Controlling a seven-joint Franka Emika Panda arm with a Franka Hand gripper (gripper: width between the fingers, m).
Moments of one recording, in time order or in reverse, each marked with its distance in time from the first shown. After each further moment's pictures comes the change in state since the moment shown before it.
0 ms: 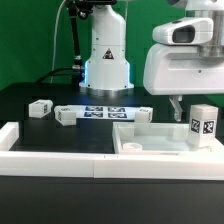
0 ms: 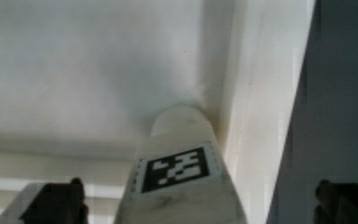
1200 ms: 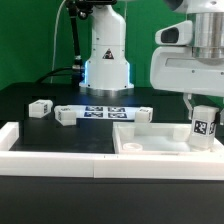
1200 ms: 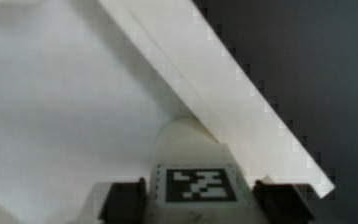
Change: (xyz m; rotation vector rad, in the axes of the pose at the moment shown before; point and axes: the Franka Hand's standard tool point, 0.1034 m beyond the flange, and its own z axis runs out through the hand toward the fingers) arm -0.001 -0.009 0.004 0.031 0.060 0.900
